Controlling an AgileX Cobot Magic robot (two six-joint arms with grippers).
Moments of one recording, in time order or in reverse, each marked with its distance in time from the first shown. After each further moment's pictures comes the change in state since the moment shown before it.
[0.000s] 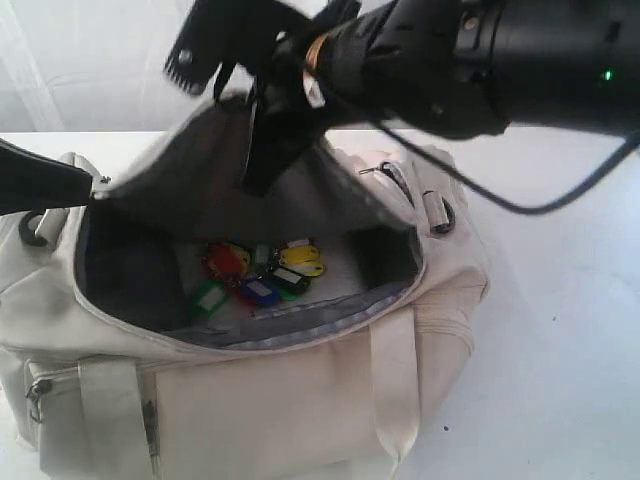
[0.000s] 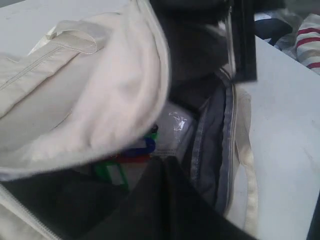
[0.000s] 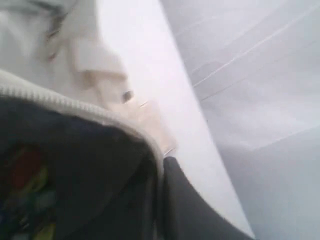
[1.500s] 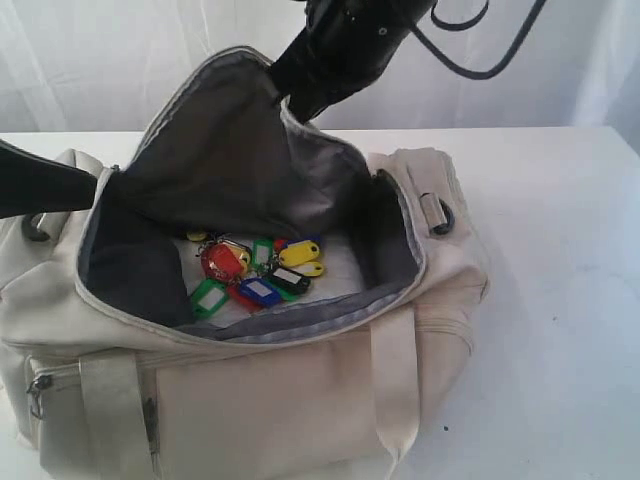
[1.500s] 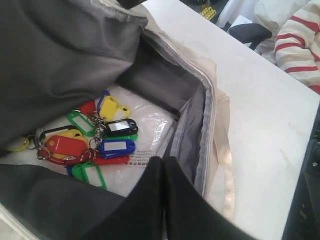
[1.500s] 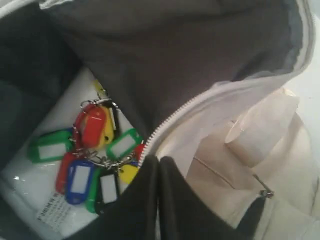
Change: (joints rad) left arm 0.000 0.000 0.000 -0.023 0.054 -0.025; right arm -0.261 0.240 -0.533 0.795 0.733 -0.296
